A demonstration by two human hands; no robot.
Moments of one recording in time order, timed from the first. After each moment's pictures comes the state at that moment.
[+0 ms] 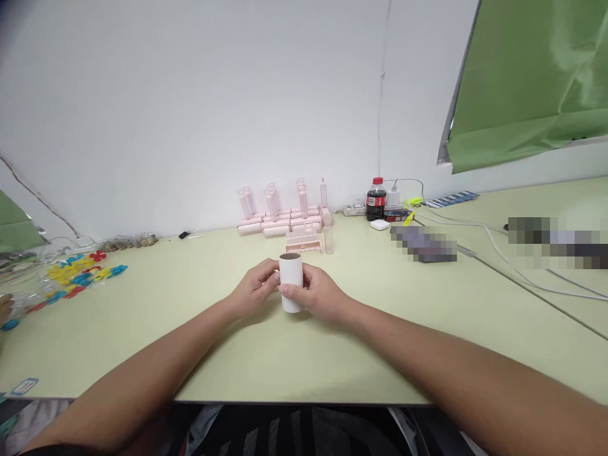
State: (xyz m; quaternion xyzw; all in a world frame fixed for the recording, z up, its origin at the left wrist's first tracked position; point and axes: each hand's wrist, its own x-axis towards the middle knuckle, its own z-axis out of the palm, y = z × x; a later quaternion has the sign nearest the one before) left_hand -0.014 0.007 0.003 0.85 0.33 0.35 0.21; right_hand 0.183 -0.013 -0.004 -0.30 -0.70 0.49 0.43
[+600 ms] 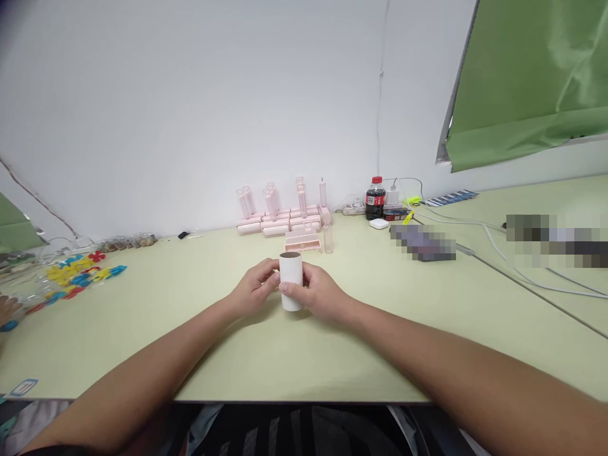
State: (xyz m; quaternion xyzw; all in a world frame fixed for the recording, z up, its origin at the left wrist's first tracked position) left_hand -0.014 0.005 0.005 0.85 0.34 0.34 0.22; right_hand 0.182 -0.016 -0.002 -0.30 -0.70 0.49 0.43
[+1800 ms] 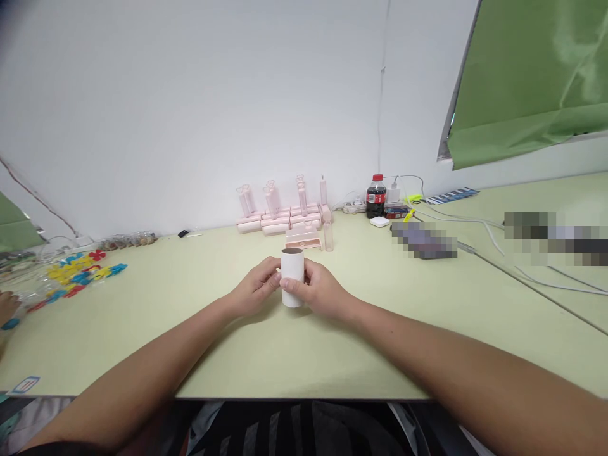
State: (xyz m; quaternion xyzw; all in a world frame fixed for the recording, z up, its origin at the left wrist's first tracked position) left_hand -0.013 0.003 0.007 0.87 0.30 0.32 0.21; right_hand 0.183 -0.013 -0.005 -0.31 -0.69 0.48 0.44
